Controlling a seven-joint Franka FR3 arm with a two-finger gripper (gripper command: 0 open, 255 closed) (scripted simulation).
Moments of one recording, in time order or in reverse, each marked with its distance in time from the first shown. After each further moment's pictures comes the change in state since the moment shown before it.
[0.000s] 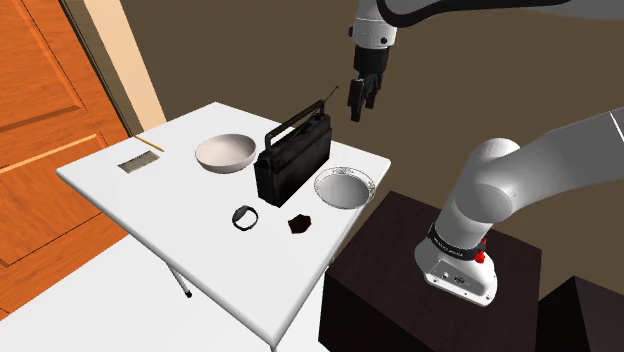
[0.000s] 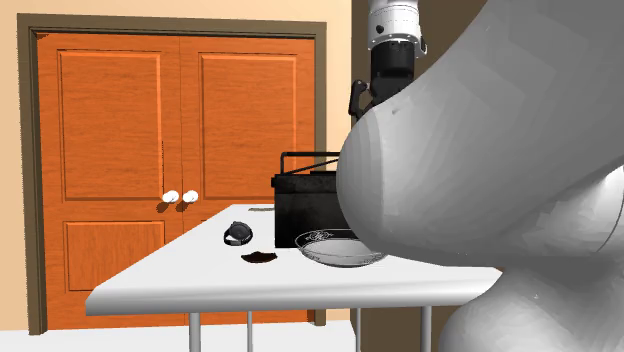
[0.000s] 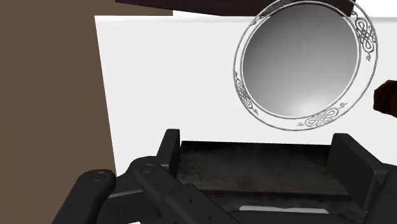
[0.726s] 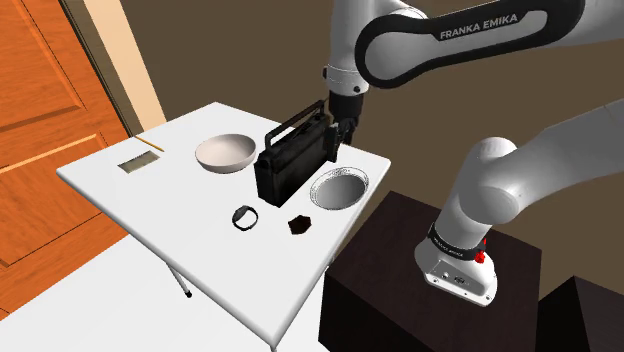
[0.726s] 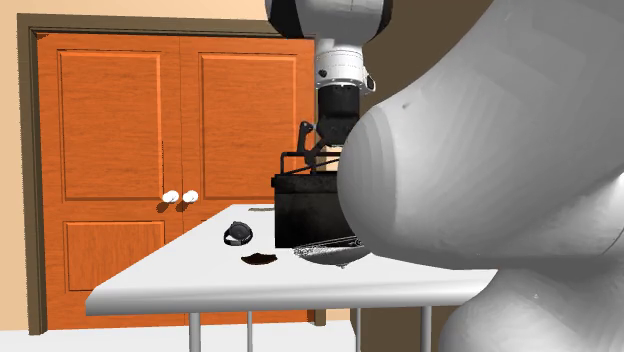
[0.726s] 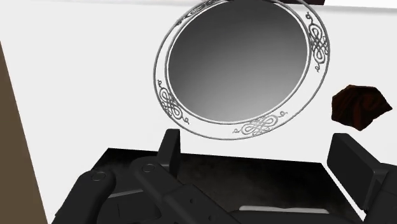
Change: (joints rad) arm 0.090 0.040 0.174 -0.149 0.104 0.217 0.149
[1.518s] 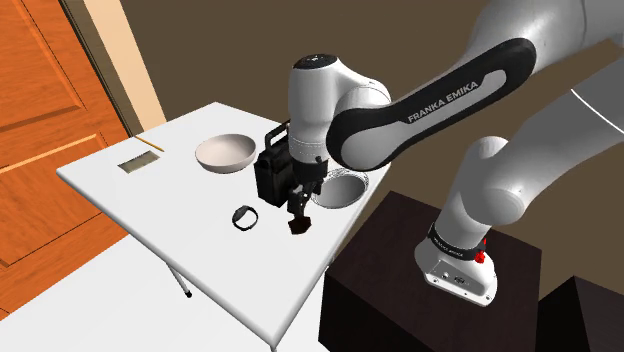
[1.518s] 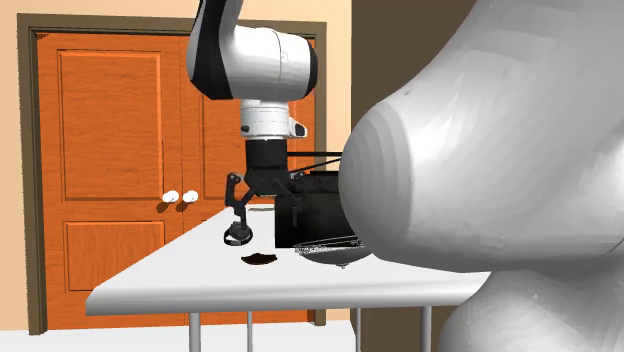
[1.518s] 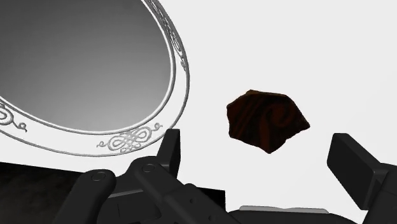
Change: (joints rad) arm 0.081 0.259 0.277 -0.023 0.071 0.326 0.239
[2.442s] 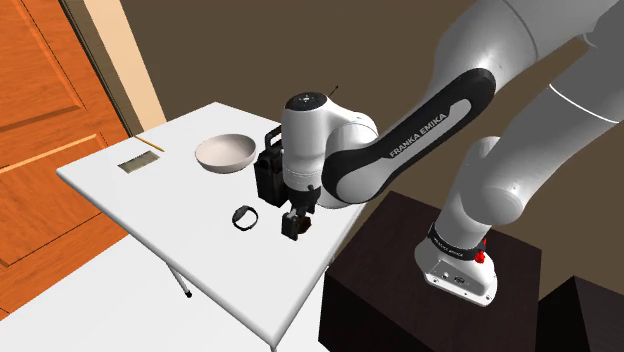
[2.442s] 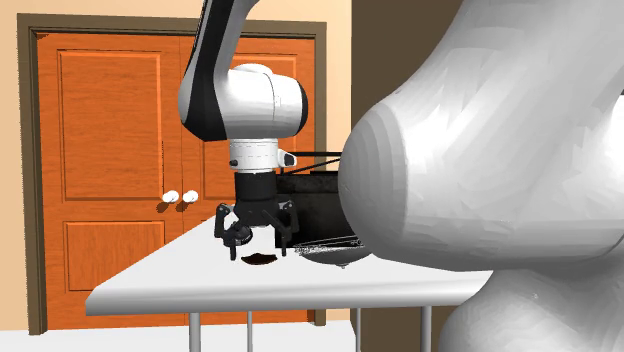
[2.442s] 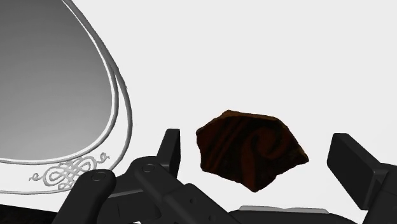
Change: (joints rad) arm -0.024 0.158 0.083 -0.031 -0.043 0.191 0.077
